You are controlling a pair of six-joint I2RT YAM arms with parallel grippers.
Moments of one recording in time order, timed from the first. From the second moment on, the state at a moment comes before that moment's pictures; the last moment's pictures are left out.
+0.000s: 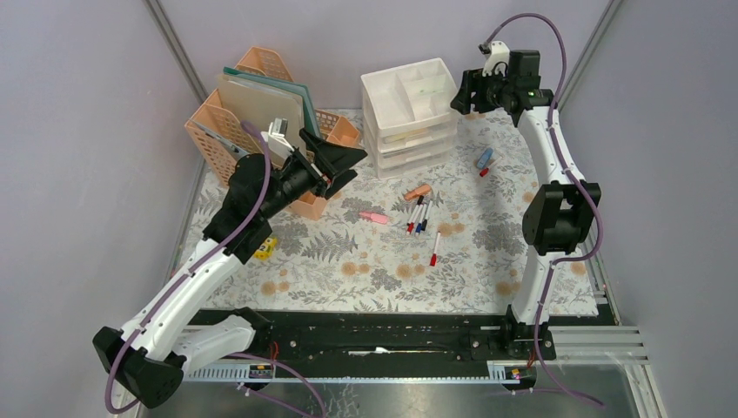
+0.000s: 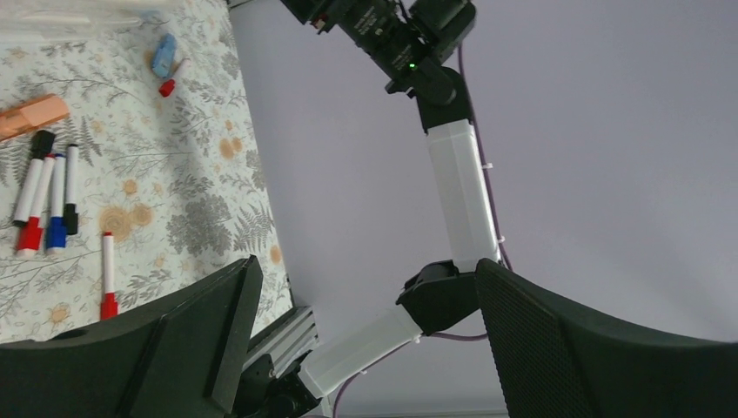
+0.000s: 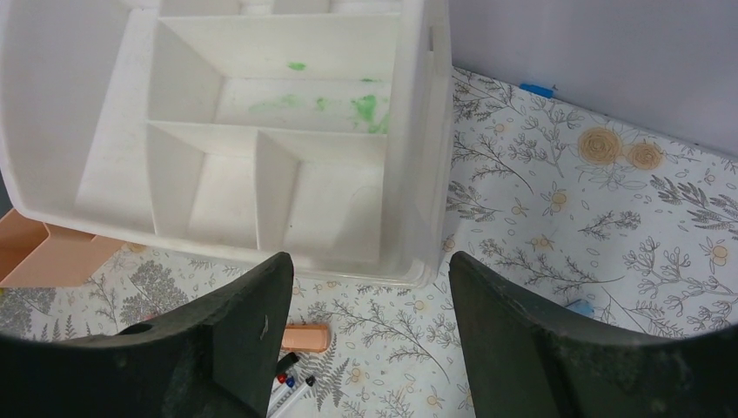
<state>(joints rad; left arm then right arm) -0.55 0.99 1.03 -0.06 0.26 -1.25 0.04 2.03 2.02 -0.54 -0.49 -0.04</state>
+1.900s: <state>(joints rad) -0.62 1.08 0.65 0.42 0.33 -0.94 0.05 2.10 2.16 -0.59 -0.49 -0.05</state>
